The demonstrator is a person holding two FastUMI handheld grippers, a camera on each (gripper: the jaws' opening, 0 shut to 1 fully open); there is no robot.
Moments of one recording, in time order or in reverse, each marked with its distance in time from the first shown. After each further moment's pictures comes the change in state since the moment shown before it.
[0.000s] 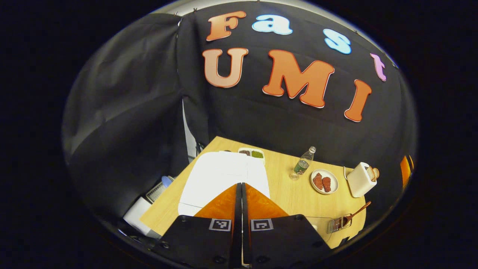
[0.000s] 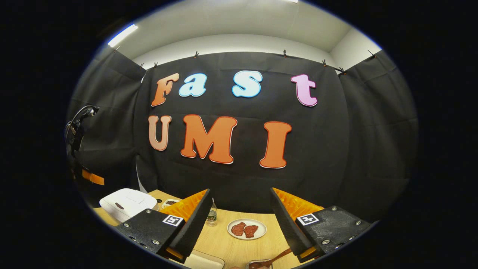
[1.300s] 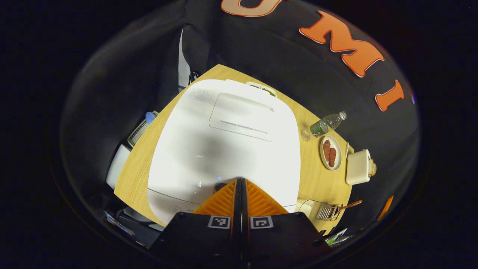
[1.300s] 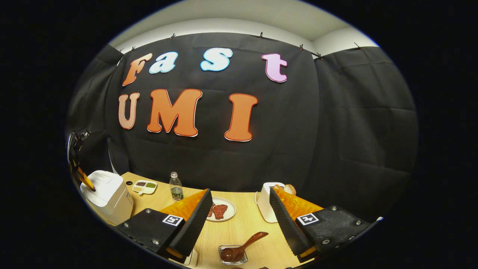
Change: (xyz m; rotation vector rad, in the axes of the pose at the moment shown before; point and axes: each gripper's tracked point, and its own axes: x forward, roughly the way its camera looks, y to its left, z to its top) left arm 0.103 0.035 -0.077 -0.131 0.472 -0.053; right arm -0.013 -0.072 -0.071 -0.008 0.161 -0.201
